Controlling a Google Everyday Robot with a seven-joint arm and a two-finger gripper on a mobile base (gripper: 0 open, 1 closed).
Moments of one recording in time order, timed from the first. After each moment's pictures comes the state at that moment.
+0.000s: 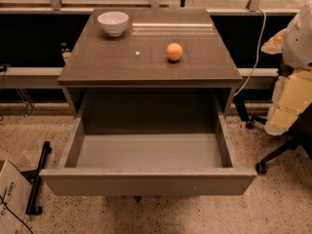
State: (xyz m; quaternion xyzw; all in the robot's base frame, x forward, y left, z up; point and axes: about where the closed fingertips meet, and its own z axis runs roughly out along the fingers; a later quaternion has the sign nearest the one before) arm 0.438 -0.217 0.976 -0.60 0.78 -0.03 0.16
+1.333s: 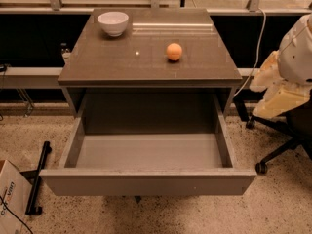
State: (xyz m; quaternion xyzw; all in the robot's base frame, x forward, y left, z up) arm 0.430 -0.209 0.961 -0.64 0.75 -0.03 0.16
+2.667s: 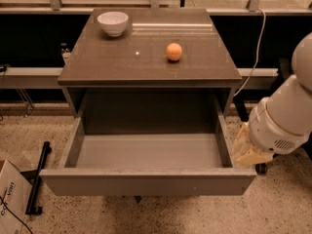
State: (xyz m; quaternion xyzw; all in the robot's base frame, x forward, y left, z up) arm 0.396 -0.196 0.827 -0.65 0.75 0.04 0.12
